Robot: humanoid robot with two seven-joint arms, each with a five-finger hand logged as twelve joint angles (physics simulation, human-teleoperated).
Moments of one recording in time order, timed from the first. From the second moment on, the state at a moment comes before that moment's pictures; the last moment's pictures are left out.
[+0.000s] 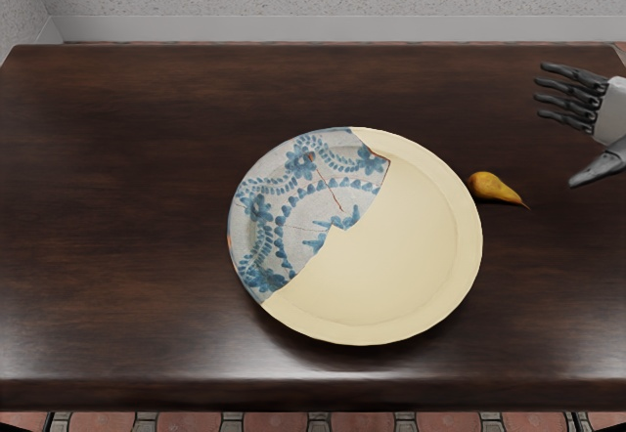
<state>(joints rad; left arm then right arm) 0.00 0.00 -0.04 -0.40 0.06 -0.23 0.12 0.81 -1.08 0.36 1.16 -0.22 0.61 0.28</state>
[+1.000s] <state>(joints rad) 0.00 0.00 -0.04 -0.40 0.06 -0.23 0.12 1.14 -0.87 0.43 1.47 -0.75 0.21 -0.60</state>
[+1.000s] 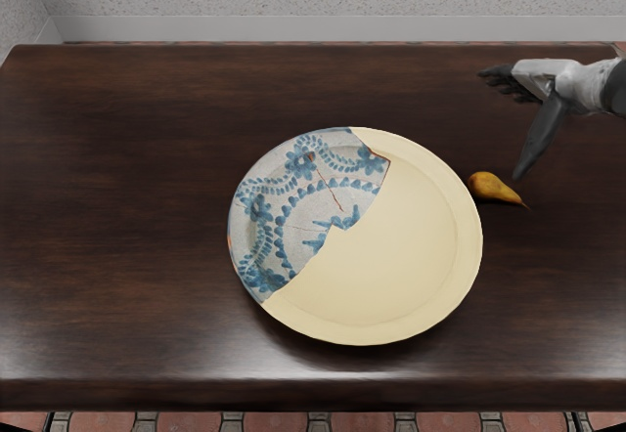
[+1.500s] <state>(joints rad) 0.00 0.00 -0.04 -0.40 0.06 -0.23 0.12 1.20 -0.73 0.17 1.46 -0.97 0.04 -0.61</state>
